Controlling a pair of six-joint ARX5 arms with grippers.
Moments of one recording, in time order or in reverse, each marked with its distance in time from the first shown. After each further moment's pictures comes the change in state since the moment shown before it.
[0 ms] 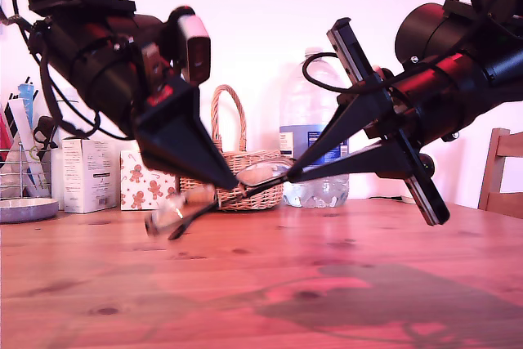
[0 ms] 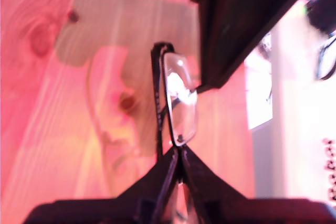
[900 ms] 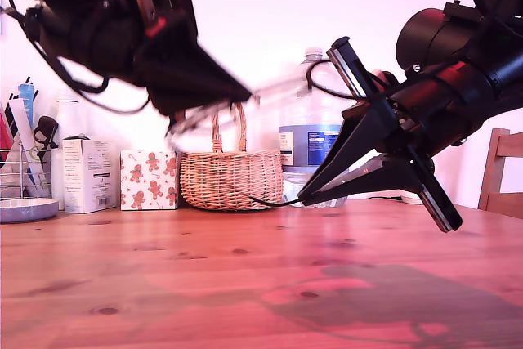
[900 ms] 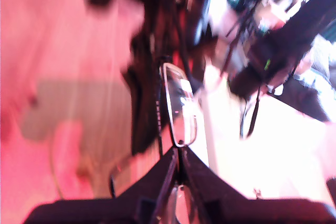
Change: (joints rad) left arm 0.075 0.000 0.097 -0.043 0.320 -0.005; right arm 0.000 0.000 0.000 -0.044 0.104 -0.081
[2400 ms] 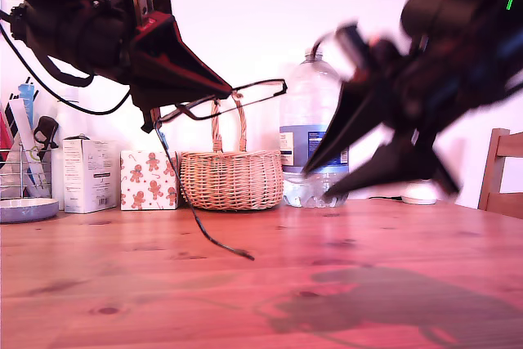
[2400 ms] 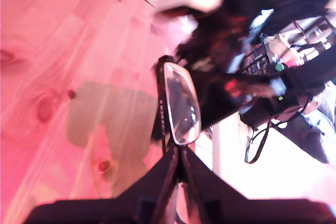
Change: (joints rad) left arm 0.084 0.000 0.010 0.026 0.012 -0.176; right arm 0.012 -0.141 0.000 -0.066 0.172 -0.222
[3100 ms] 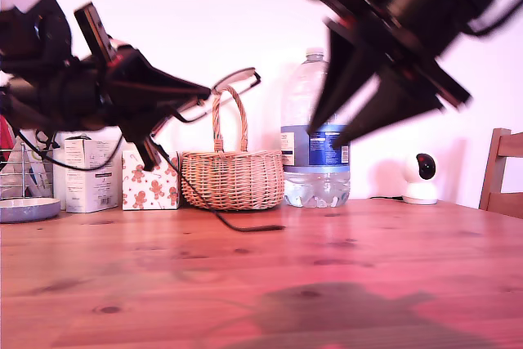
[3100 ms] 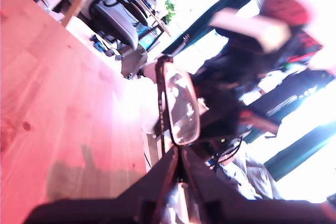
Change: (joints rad) left arm 0.092 0.229 0.011 -0.087 0.388 0.231; right arm 0.253 -0.175 0.083 -0.146 0.517 -0.039
